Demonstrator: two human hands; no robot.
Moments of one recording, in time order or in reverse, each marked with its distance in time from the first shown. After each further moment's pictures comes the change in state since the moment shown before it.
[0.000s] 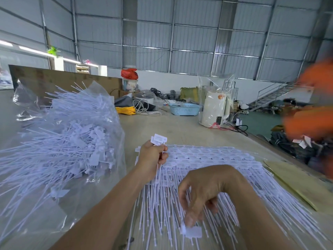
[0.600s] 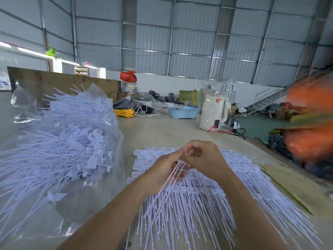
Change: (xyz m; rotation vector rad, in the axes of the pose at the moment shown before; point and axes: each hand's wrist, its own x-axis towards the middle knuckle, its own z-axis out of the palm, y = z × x) left_hand -0.020 -0.005 0.018 0.152 -0.362 -0.275; right_hand 0.025 0.029 -0.011 0.319 1.172 -0.383
